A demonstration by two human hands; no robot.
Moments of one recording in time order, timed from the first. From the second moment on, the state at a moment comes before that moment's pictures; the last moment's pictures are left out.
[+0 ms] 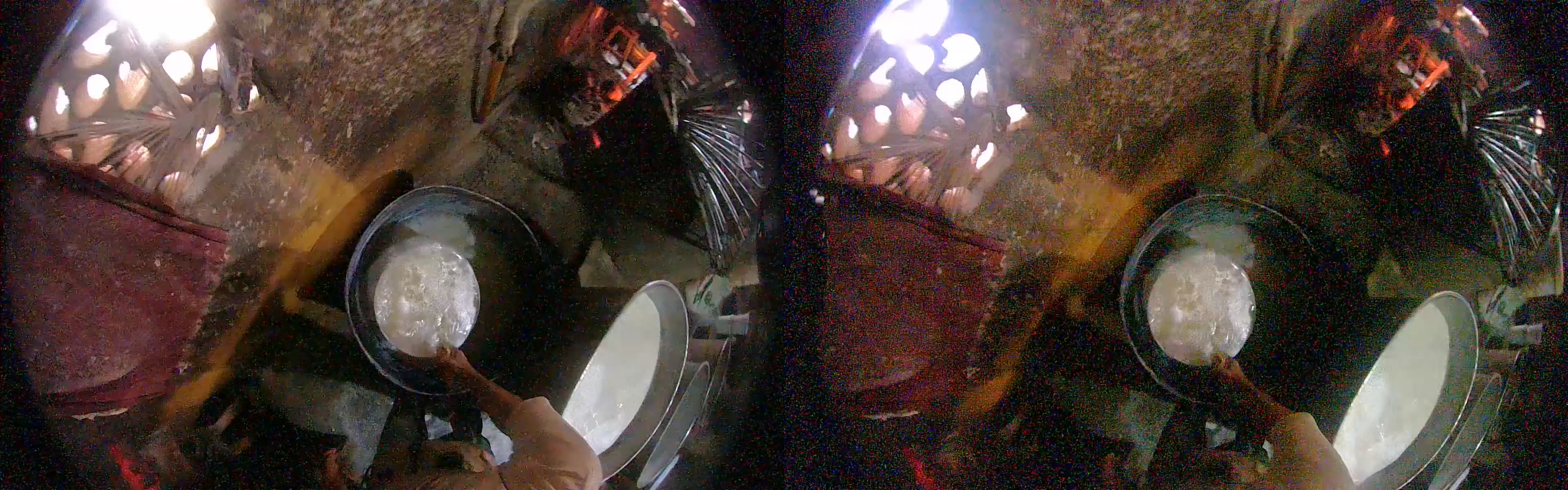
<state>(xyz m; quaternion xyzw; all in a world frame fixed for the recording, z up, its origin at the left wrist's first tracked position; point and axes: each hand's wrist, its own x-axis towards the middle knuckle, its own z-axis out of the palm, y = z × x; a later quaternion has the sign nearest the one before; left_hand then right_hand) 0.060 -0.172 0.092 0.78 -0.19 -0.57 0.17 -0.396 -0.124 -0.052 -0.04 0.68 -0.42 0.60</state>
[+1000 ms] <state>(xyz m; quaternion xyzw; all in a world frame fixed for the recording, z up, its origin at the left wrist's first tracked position) -0.073 -0.043 -0.008 0.69 -0.32 -0.63 0.13 -0.555 0.399 0.093 0.22 0.61 -0.53 0.55</state>
